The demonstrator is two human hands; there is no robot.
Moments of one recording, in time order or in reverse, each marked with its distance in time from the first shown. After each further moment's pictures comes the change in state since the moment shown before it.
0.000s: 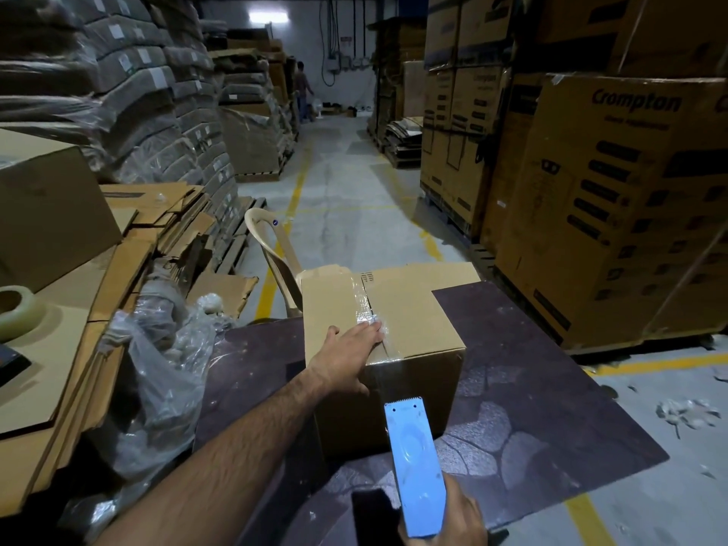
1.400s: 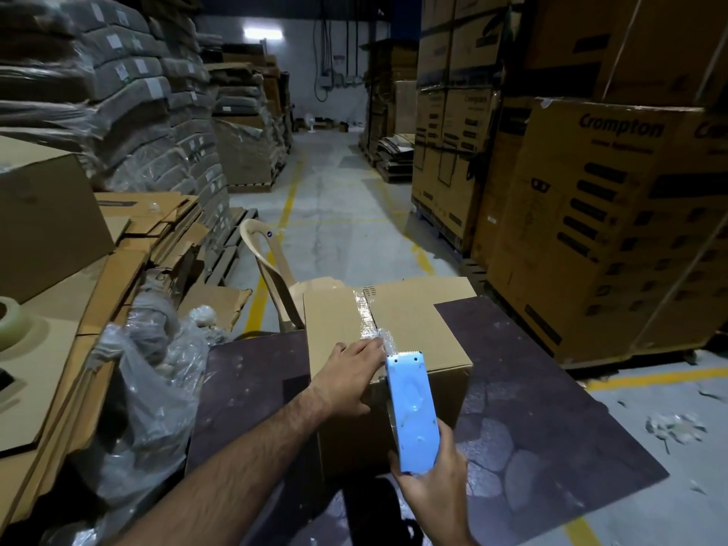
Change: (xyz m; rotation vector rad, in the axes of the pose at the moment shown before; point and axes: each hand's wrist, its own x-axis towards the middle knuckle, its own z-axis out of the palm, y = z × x) left_hand -0.013 -0.004 -0.004 0.009 0.072 0.090; right_hand 0.053 -0.004 0.029 0.248 -0.100 0.125
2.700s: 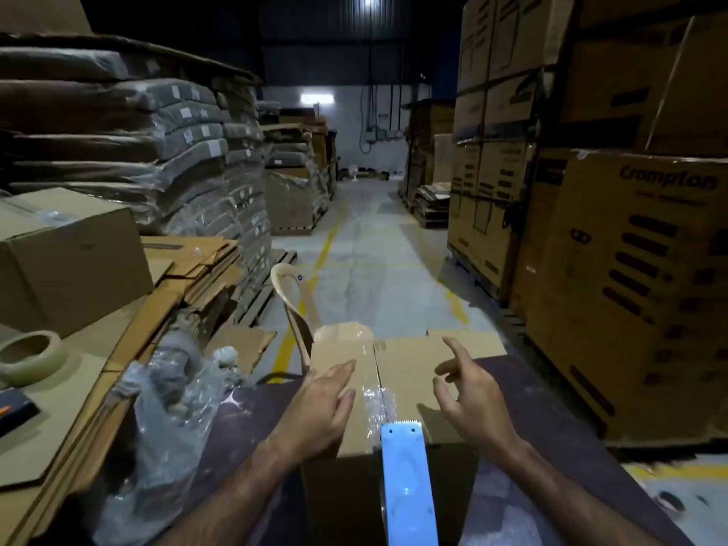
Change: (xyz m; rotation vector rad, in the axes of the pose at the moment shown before) left_hand -0.008 -0.014 -0.042 -0.376 0.381 -0.338; right_hand 0.189 -0.058 -0.071 -0.129 -0.097 -0.488
